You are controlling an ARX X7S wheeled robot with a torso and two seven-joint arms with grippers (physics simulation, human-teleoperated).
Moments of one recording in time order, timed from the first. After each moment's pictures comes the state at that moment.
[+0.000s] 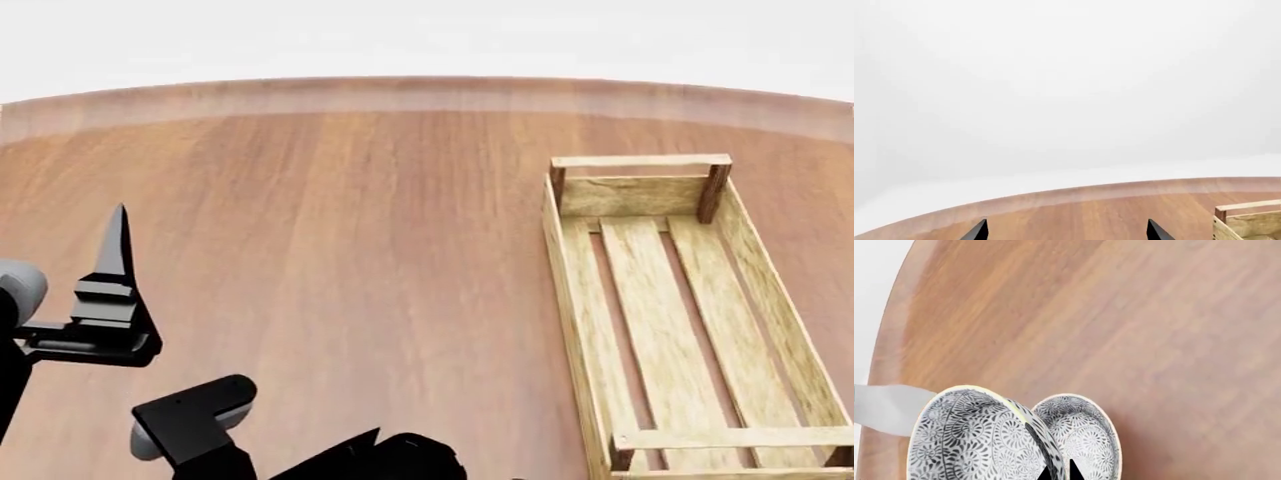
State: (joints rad) left arm -0.45 -0.38 0.14 0.65 -0.46 -0.79 -0.37; right arm 1.19 0.00 -1.59 0.56 1.73 0.55 0.01
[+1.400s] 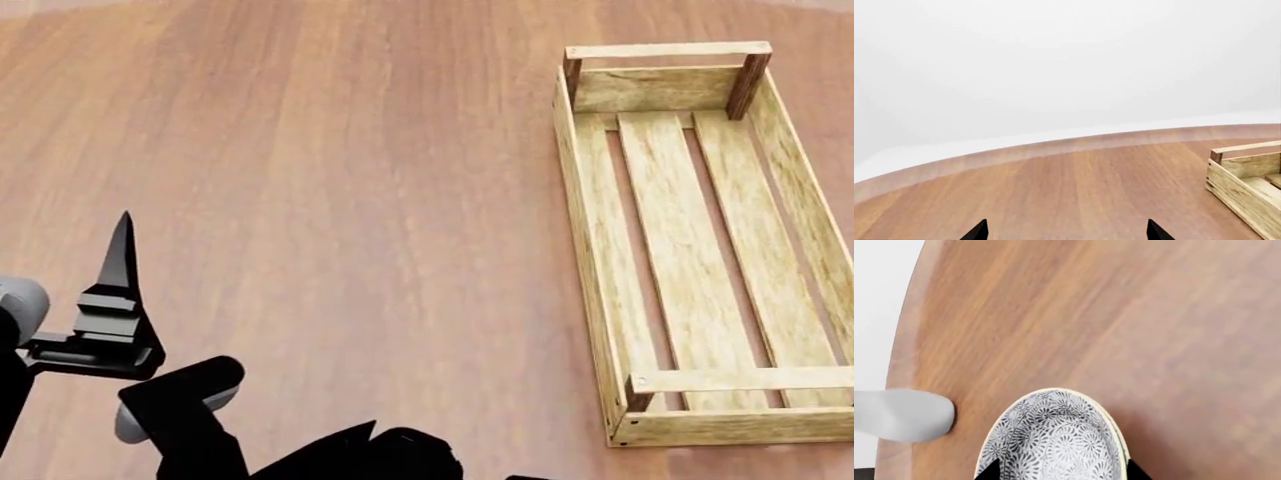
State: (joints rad) left arm -0.42 -0.40 0.16 0.66 -0.46 -0.74 -0.37; right arm 1.20 0.00 -1.57 0.54 1.70 0.51 -0.02
